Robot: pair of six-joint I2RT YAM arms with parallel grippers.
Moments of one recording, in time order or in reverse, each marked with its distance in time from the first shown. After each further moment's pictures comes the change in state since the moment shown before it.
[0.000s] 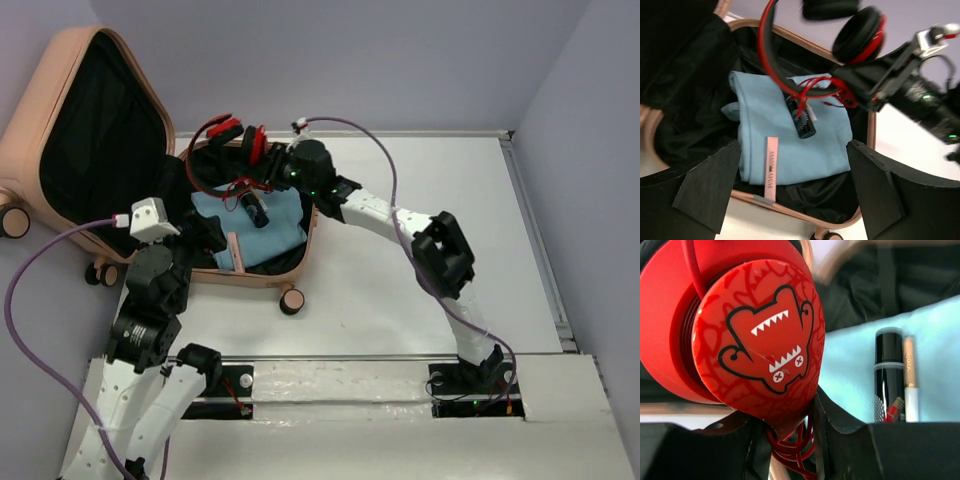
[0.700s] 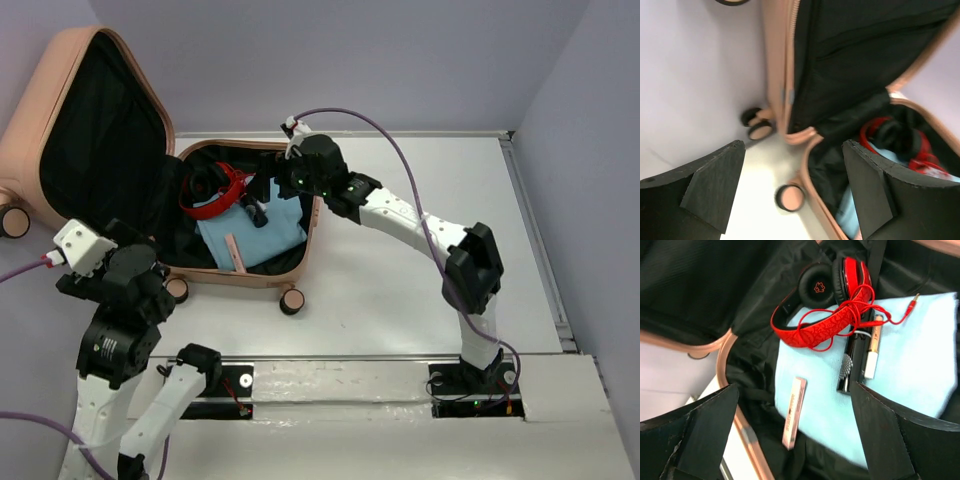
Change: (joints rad) left arm 0.000 0.014 0.245 -0.350 -0.766 -0.088; right arm 0.064 -0.126 0.039 -0.354 -0.024 -0.444
